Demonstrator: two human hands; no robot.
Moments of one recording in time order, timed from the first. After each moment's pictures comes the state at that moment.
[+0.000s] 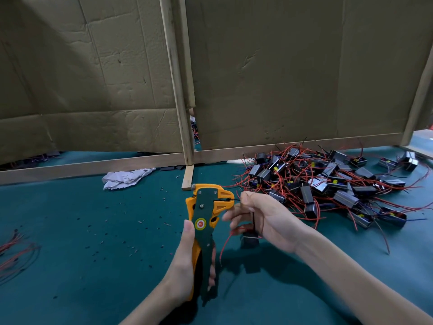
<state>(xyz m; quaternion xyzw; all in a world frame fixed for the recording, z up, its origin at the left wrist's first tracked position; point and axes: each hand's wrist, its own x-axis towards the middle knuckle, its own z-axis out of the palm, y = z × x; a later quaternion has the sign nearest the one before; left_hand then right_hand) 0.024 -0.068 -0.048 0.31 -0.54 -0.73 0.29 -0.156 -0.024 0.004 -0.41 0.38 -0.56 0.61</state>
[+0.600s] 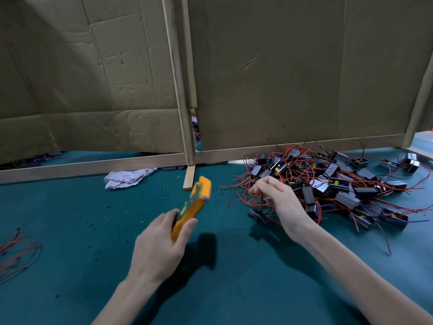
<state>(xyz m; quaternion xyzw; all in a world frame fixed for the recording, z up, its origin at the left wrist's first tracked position) 0.063 -0.103 -0.038 0.43 -0.83 -0.10 0.35 -0.183 -0.034 -0.003 -0.45 0.56 -0.62 0.31</state>
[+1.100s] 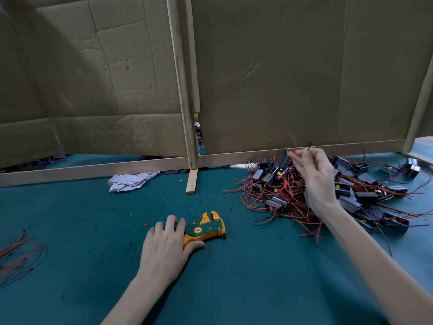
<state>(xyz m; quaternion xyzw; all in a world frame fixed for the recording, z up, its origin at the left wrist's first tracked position) 0.056 -0.116 -0.050 0.49 -0.86 0.12 0.12 -0.253 -0.051 0.013 -0.41 0.50 -0.75 0.13</state>
